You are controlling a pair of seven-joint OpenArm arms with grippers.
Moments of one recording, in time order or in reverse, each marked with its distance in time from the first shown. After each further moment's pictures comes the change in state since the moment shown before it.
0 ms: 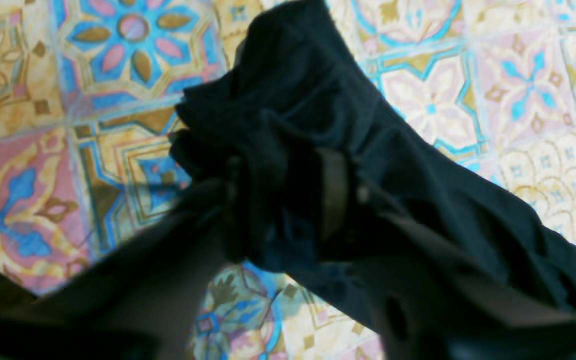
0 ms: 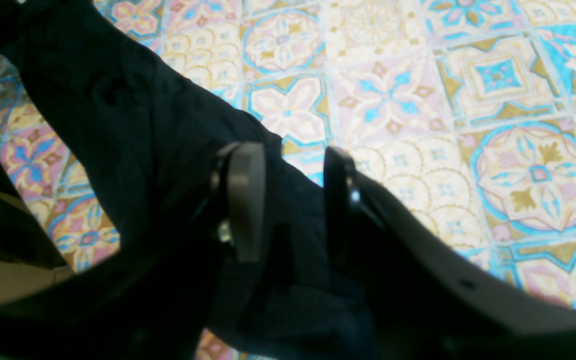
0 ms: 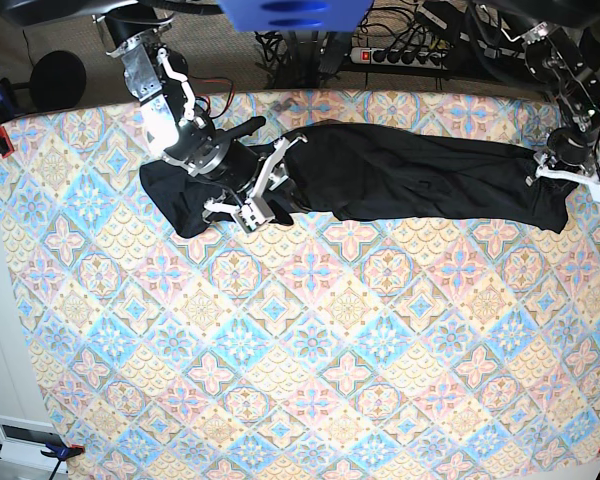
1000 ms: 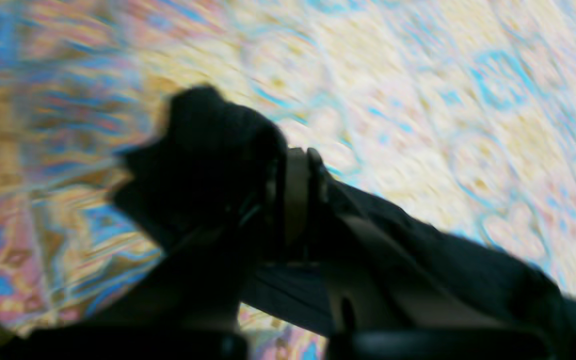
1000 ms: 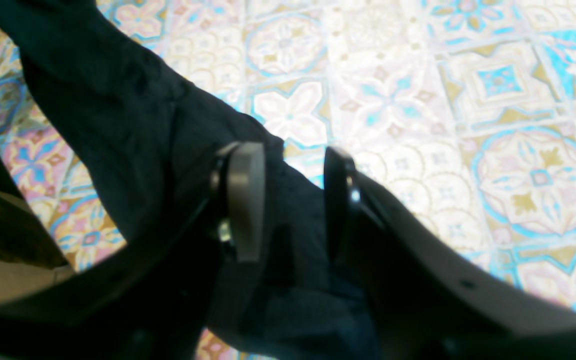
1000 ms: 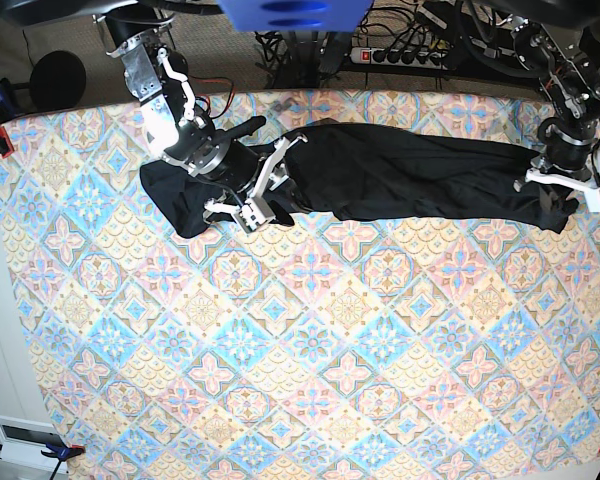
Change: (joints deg) left arm 3.0 2.9 0.2 15.8 -5.5 -0.4 0.7; right arm 0.0 0.2 0.1 0.0 0.0 0.1 0.2
